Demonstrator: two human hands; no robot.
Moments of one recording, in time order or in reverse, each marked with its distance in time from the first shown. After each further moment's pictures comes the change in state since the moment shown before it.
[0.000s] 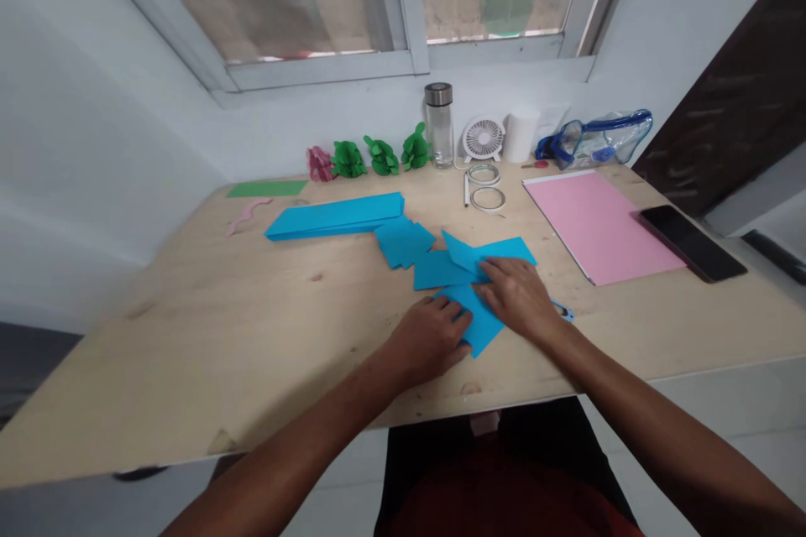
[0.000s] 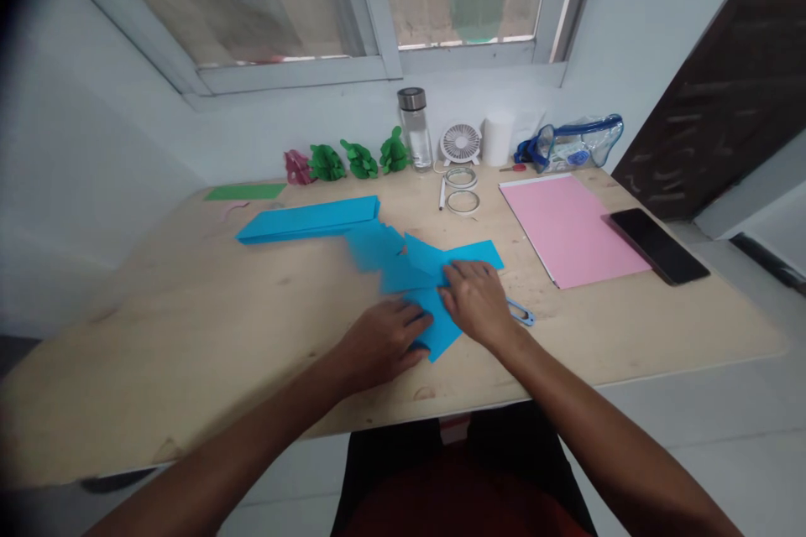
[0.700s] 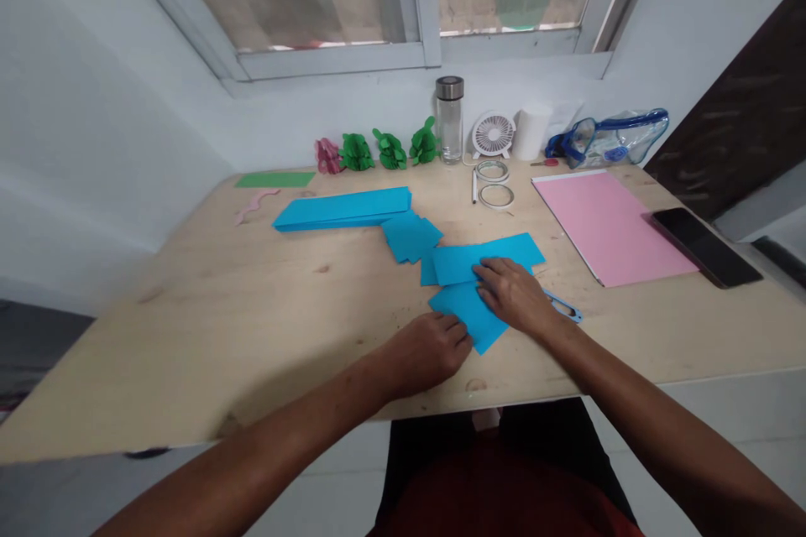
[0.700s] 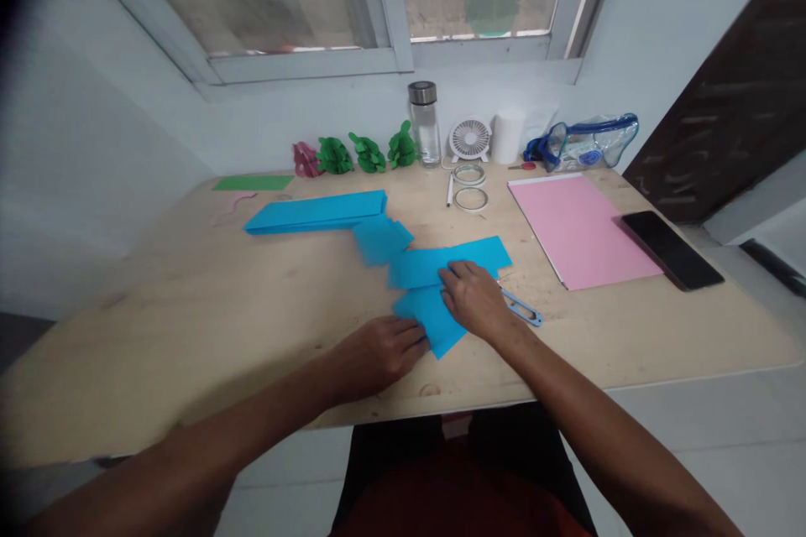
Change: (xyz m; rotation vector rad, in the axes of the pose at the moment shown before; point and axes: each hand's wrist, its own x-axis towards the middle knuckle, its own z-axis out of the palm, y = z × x) left_hand -0.017 -0.003 0.011 0.162 0.186 0.324; right_hand 0.016 0.003 0.015 0.039 -0.039 -0.125
